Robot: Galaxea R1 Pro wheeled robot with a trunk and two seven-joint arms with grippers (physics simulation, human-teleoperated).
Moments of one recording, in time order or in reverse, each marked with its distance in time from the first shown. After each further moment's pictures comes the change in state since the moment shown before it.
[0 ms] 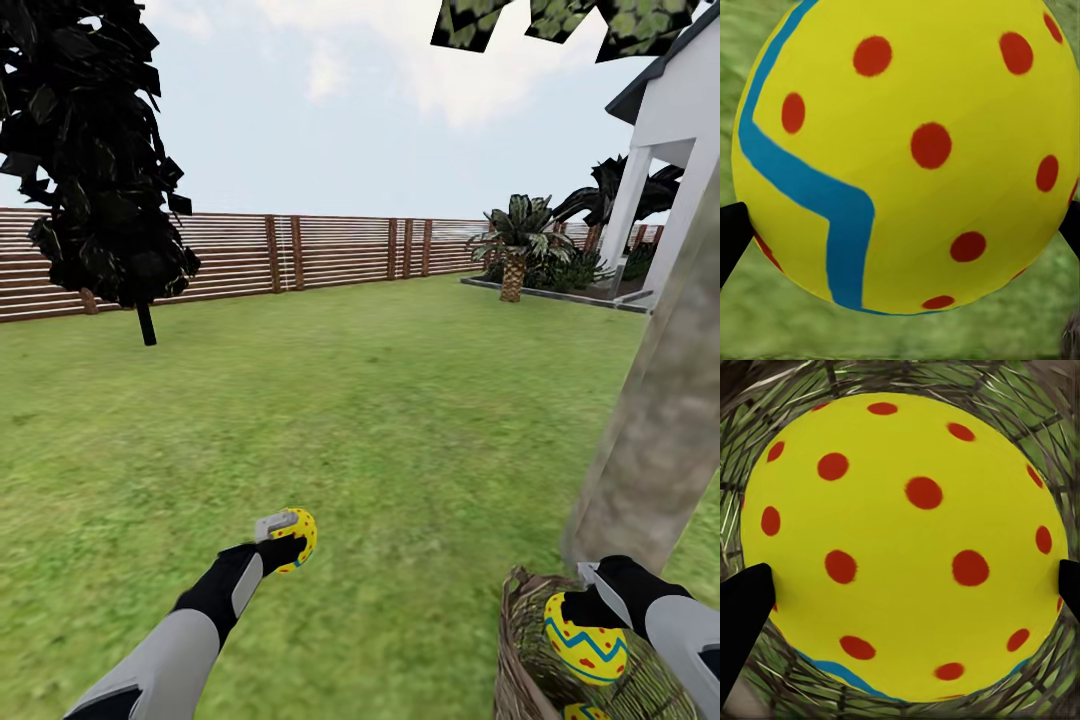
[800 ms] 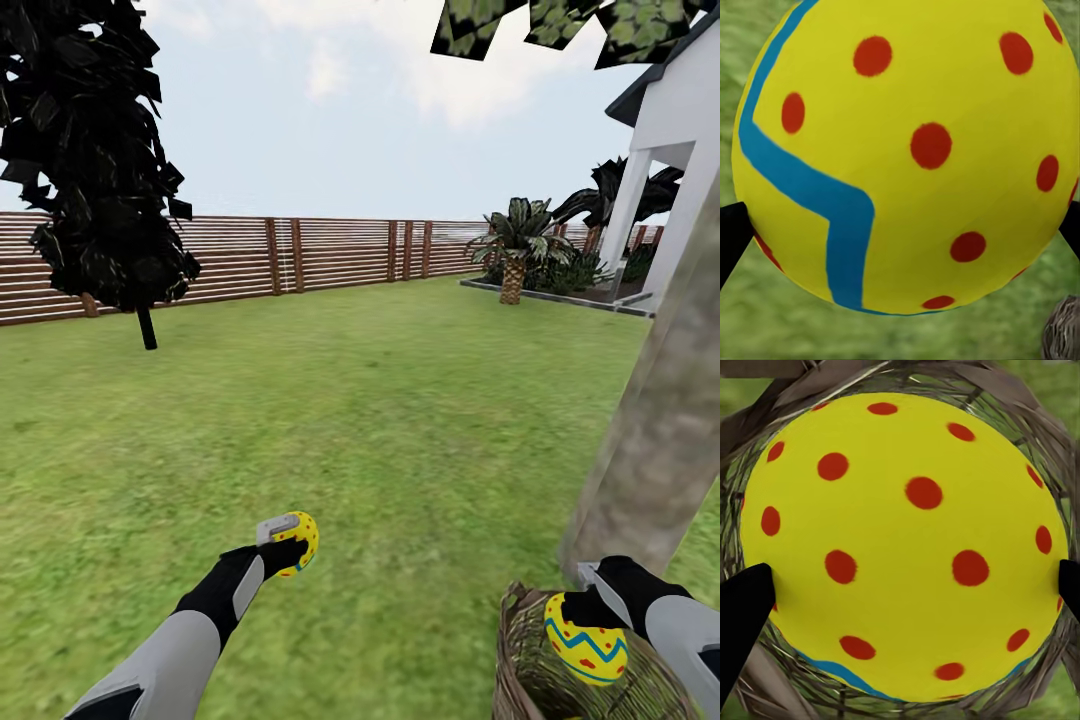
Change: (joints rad) left arm 0.000 -0.002 0.000 0.015 0.000 -0.001 0.000; right arm 0.000 0.000 0.000 0.001 0.000 0.000 0.000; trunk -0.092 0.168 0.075
